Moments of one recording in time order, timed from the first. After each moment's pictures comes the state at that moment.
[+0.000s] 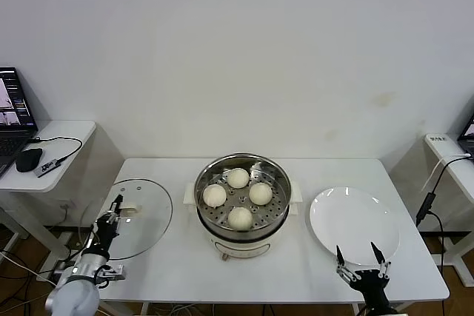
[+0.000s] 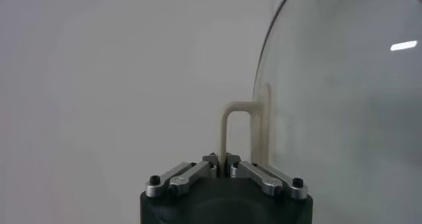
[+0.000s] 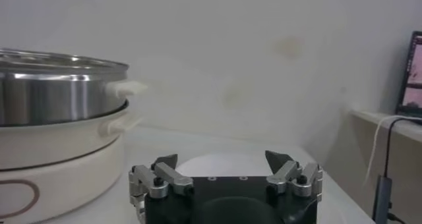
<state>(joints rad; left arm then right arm) 1.31 -1.13 -0.63 -1.59 1.18 -0.08 -0.23 -1.72 1.53 0.80 1.99 0.04 0.14 -0.20</state>
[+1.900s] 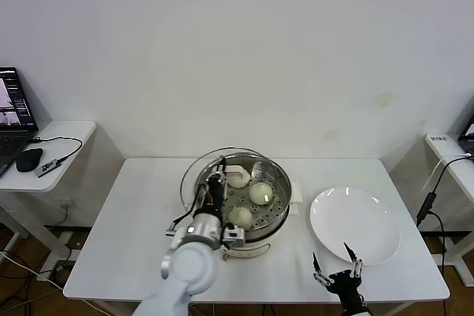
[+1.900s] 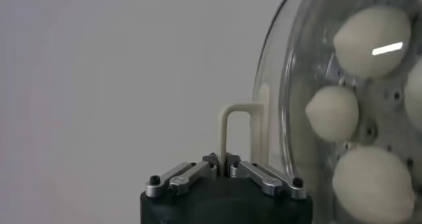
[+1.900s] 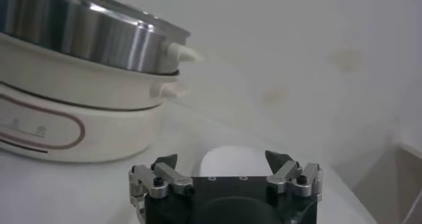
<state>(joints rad) 1.01 -1.35 0.00 -1.94 1.39 0.44 0.28 -1.67 1.56 0.71 1.87 -0.28 0.22 -0.18</state>
